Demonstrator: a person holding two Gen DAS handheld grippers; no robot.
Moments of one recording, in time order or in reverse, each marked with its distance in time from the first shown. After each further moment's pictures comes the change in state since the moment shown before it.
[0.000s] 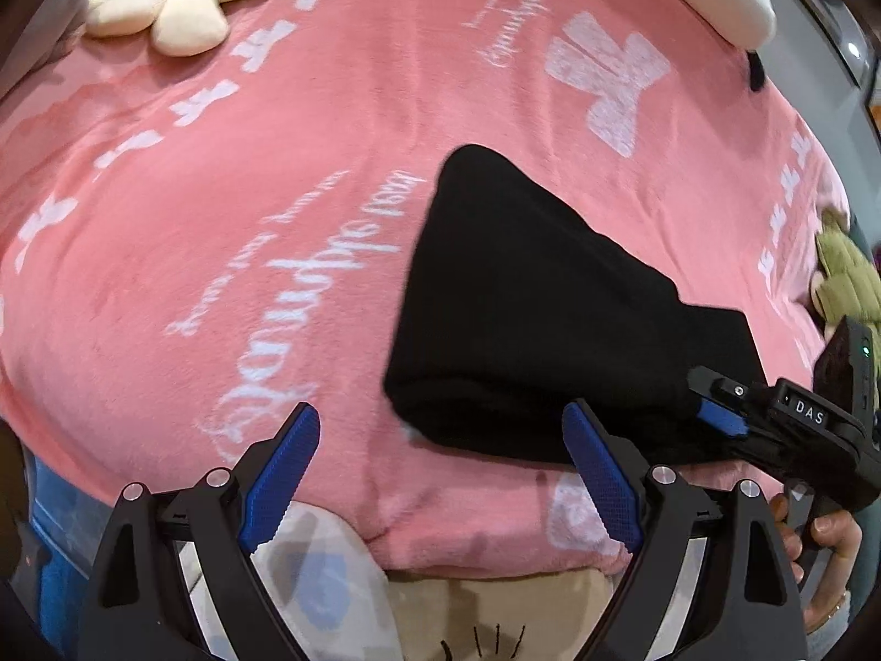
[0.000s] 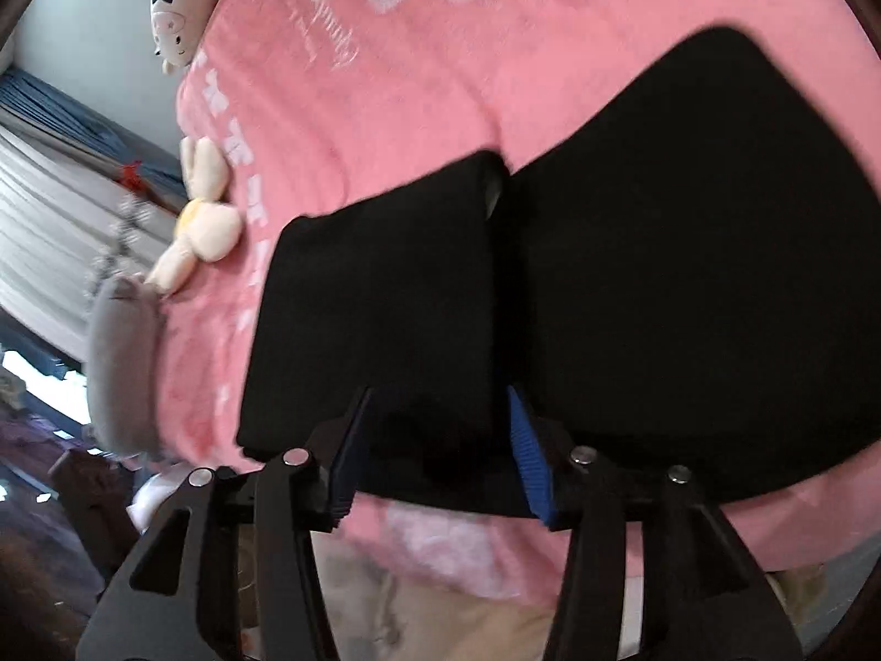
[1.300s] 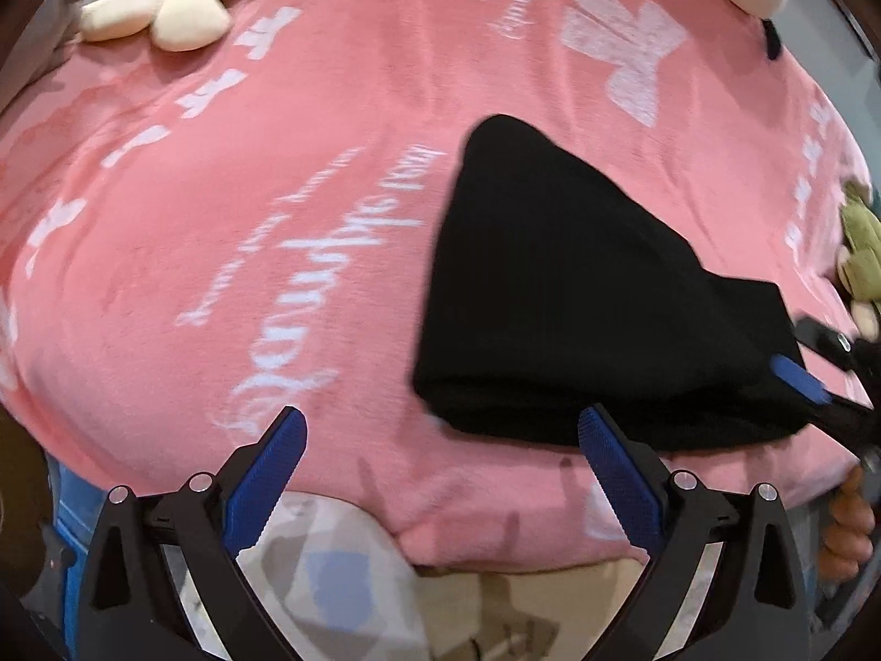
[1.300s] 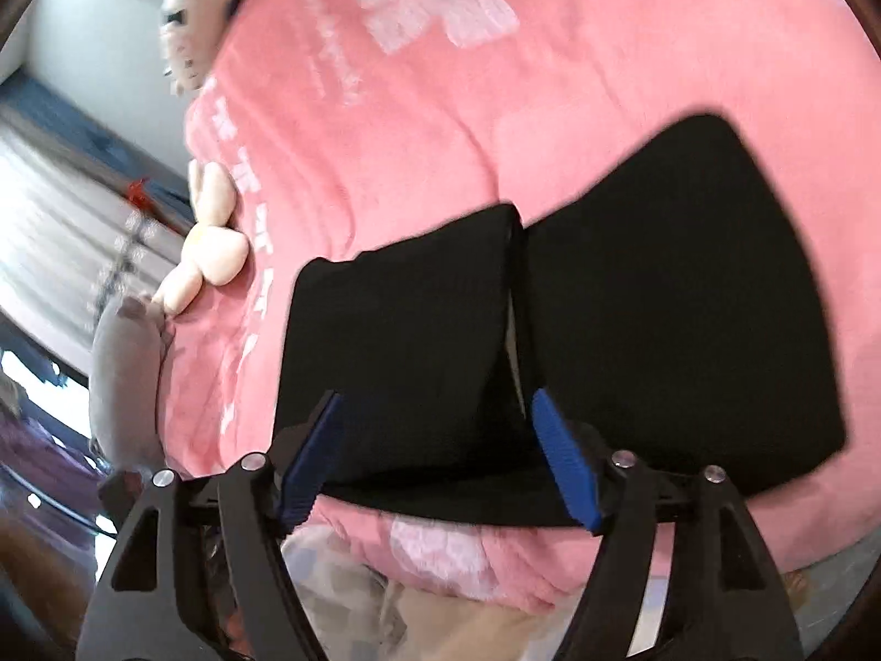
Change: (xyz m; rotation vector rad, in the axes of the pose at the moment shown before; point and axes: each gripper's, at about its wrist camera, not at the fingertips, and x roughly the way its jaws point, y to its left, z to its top) left arm 0.013 0.002 -0.004 0.035 0.054 0.072; right arm -0.025 0.002 0.023 0.001 -0.073 -0.047
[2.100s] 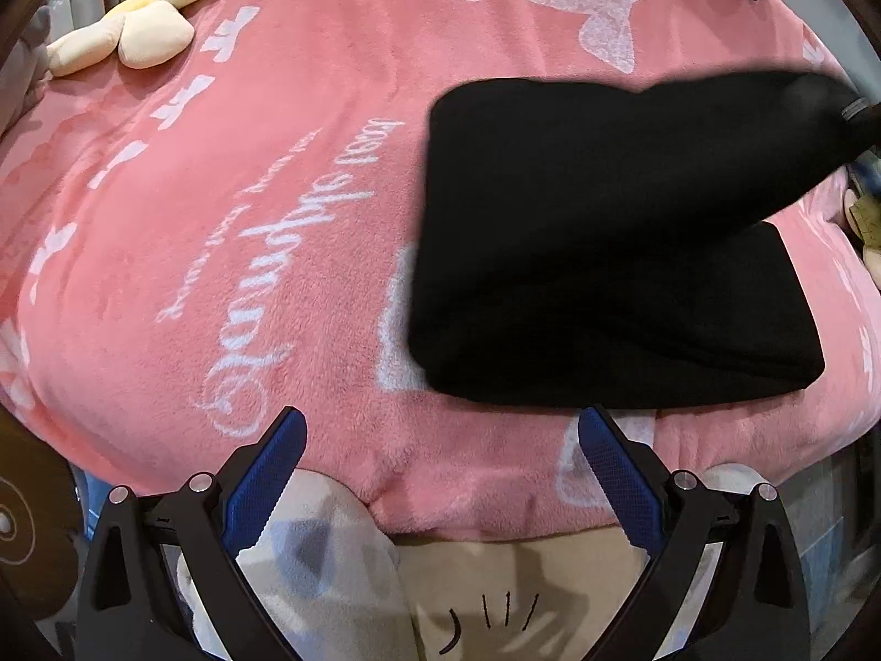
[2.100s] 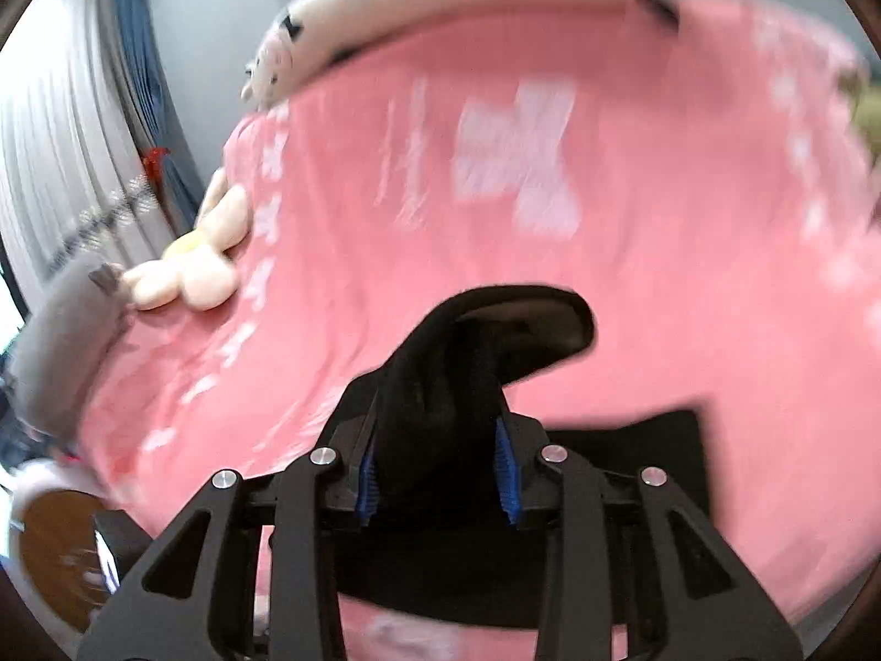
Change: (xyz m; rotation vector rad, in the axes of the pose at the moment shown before) left arm 0.002 -0.034 -0.006 0.078 0.081 0.056; right arm -0.090 0.124 0.010 -0.442 -0.388 -0.268
